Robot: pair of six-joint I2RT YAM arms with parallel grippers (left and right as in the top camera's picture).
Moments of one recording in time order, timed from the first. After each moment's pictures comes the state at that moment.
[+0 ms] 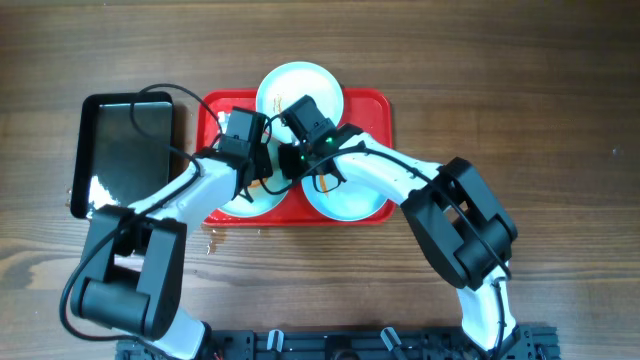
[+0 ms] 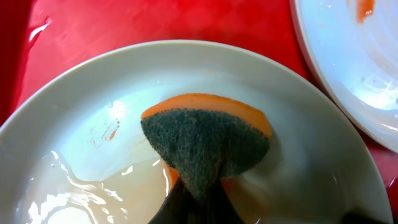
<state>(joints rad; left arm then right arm) -0.30 1.75 0.90 -0.29 -0.17 -0.45 0.70 2.13 1.41 -0.37 -0.19 0.48</state>
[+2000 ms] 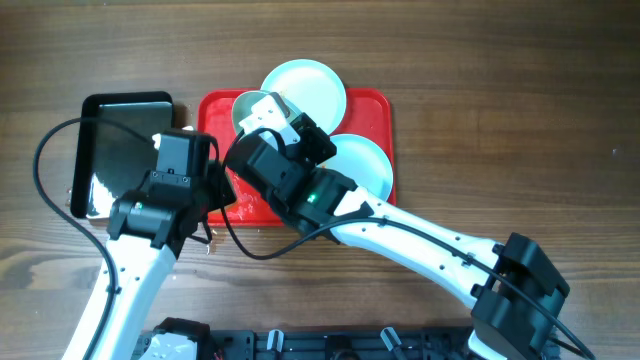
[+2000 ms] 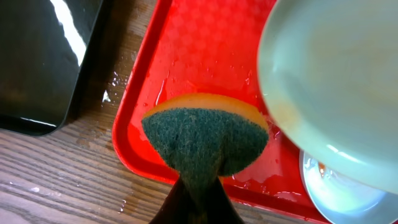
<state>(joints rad) -0.21 1.13 0.92 -0.87 -0.10 -0.54 1.00 1.79 1.40 -0.41 0.93 -0.03</state>
